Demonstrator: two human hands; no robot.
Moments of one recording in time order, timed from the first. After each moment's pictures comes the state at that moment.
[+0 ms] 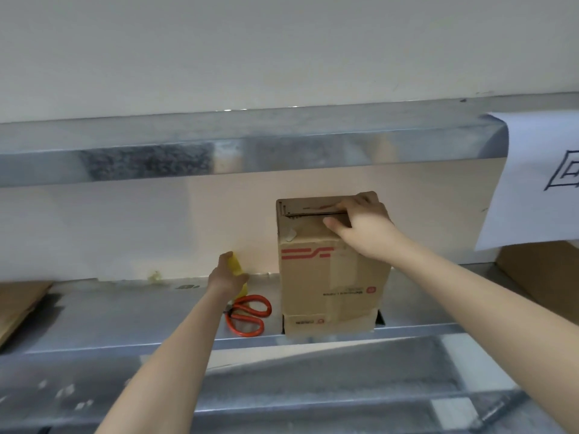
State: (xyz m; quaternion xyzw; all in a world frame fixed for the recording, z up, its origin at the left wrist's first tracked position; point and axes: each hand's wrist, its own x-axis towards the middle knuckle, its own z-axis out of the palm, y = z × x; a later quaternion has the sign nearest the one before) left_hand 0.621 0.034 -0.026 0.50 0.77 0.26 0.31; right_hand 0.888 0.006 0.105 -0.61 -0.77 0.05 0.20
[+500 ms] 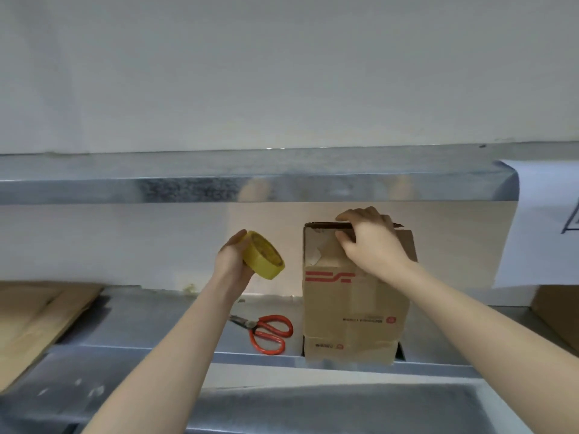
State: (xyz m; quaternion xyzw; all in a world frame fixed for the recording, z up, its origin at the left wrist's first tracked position) left_hand 0.616 0.003 0.079 0.26 0.47 0.65 0.54; right_hand 0.859 -0.003 0.132 -0.55 -0.79 -0.03 0.28
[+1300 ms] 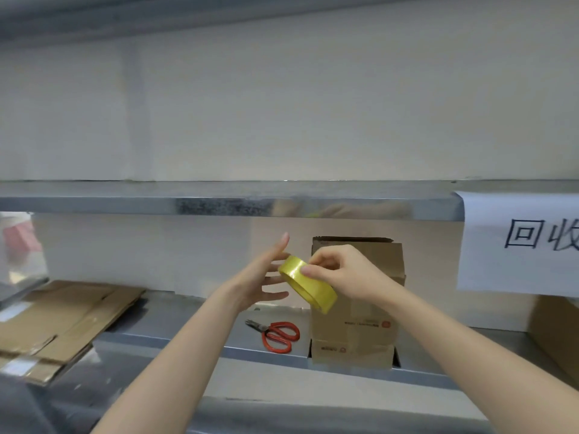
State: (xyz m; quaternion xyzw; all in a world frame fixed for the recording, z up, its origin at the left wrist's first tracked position) left_hand 0.660 -0.124 0.150 0.46 0.55 0.43 0.54; right_hand 0.856 -0.109 0.163 -0.35 -0.82 0.32 0.32
